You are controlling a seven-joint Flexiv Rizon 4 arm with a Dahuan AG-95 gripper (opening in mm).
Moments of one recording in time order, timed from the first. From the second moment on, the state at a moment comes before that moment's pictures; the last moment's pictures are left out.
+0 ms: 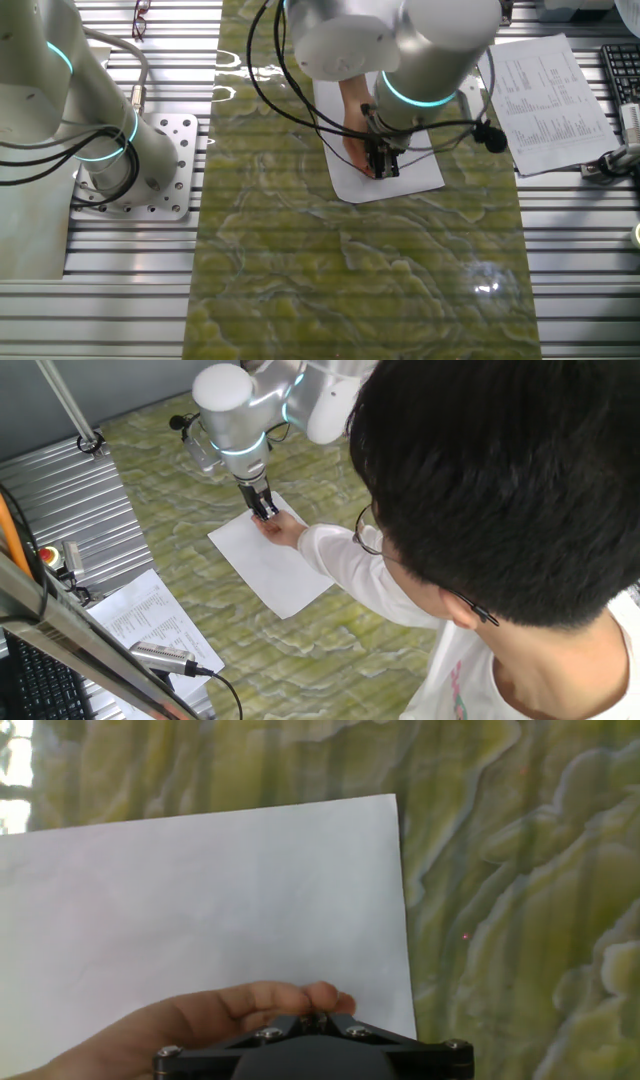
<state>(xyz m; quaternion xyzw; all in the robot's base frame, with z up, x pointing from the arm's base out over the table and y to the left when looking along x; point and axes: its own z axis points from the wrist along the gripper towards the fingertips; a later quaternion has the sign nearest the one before) 0.458 -0.009 0.030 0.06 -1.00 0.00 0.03</state>
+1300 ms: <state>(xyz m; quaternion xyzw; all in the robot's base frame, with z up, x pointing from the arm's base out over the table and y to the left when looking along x) 0.433 -0.041 0.032 0.11 -0.99 -0.01 0.02</state>
